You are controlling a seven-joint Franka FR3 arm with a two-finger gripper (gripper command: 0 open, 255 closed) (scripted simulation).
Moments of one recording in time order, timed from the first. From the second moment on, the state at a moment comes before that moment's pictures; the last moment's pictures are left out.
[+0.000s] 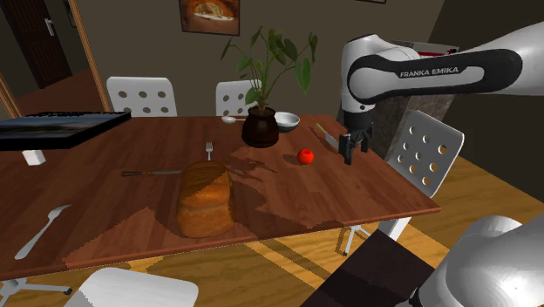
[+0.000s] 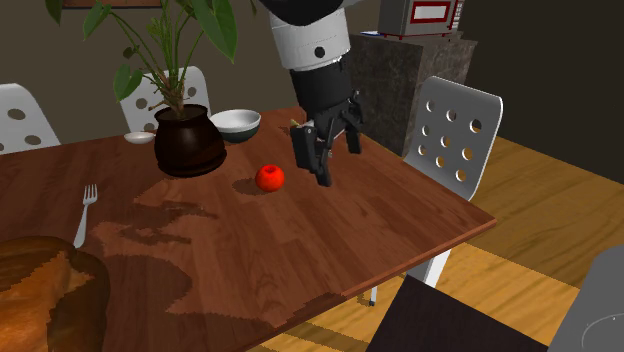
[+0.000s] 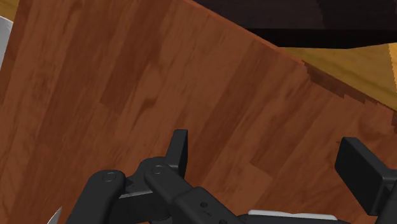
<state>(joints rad) -0.04 -0.46 -0.05 -2.30 -0.19 1.66 -0.04</state>
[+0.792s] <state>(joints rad) -0.06 0.00 -0.10 -2.01 -0.24 1.84 -0.17</state>
